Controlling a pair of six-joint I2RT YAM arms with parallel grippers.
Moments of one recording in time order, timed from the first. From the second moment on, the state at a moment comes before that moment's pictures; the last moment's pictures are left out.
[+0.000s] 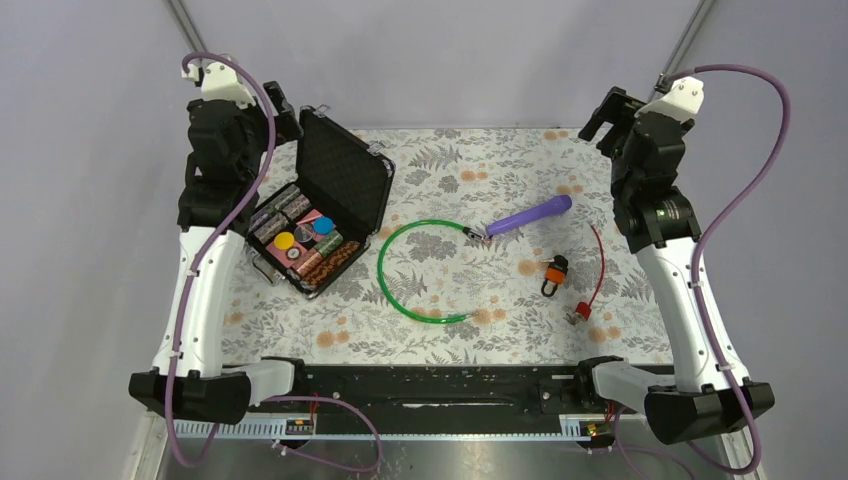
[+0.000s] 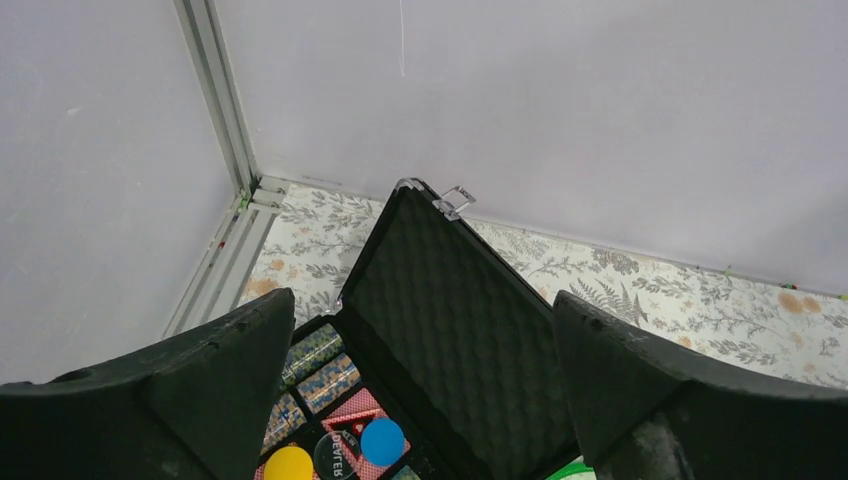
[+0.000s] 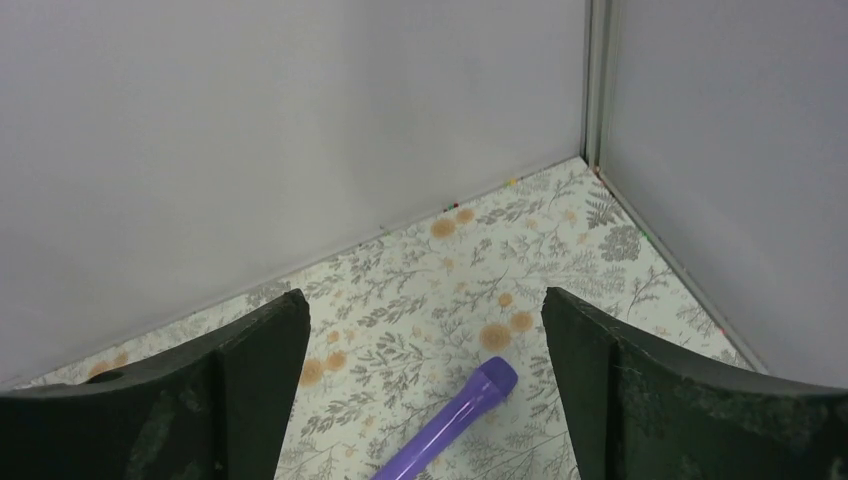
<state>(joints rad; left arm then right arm) -0.08 1.21 1.53 -0.39 -0.20 -0.18 0.17 1.15 1.40 -0.31 0.44 0.27</state>
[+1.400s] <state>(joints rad) -0.08 1.11 1.23 -0.23 0.21 -0.25 0.16 1.61 0.98 -0.74 0.27 0.76</state>
